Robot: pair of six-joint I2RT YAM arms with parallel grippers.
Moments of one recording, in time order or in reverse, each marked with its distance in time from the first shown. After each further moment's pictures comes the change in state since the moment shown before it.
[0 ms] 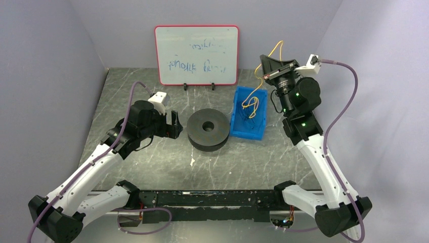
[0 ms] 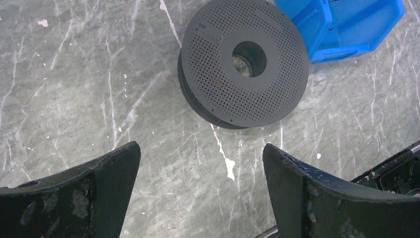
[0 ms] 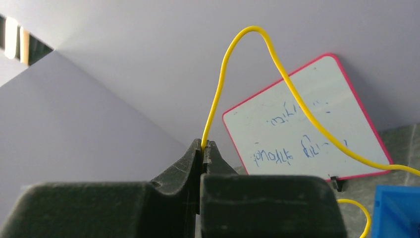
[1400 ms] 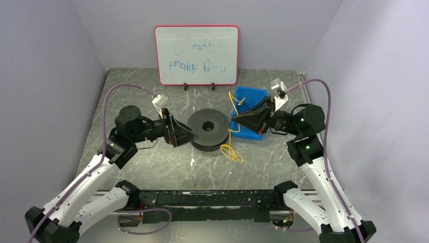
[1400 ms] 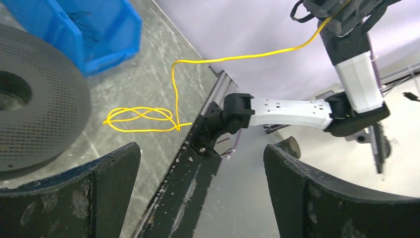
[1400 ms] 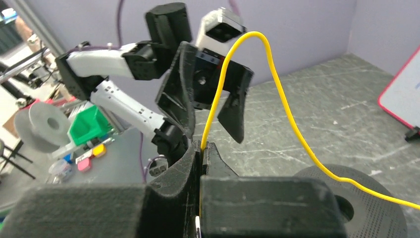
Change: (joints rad) left arm 0.001 -0.118 -0.121 0.436 0.675 -0.388; right arm 0.005 -0.233 -0.254 0.019 -1.081 -0.276
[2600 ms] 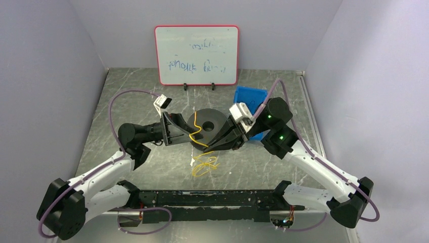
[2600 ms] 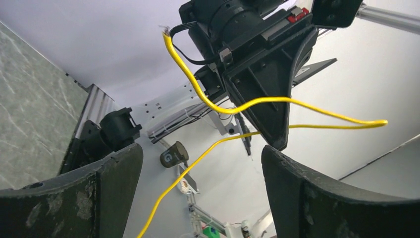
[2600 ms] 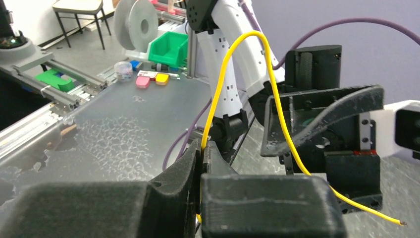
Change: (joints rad) left arm -0.015 0.172 -0.292 1.117 0.223 -0.795; right arm 0.460 0.242 0.132 0.111 -0.244 -0.397
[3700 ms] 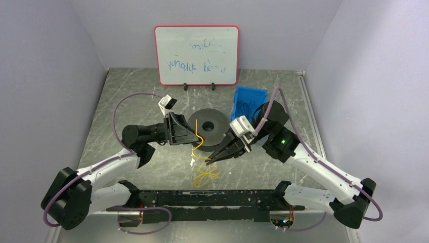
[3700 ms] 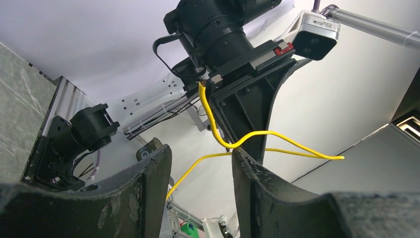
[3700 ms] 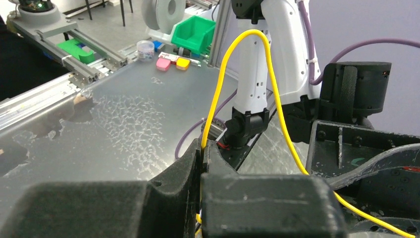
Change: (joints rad) left arm -0.040 0.113 -0.014 0.220 0.000 -0.166; right arm 0.067 -0.030 -0.011 -0.158 -0.078 -0.208
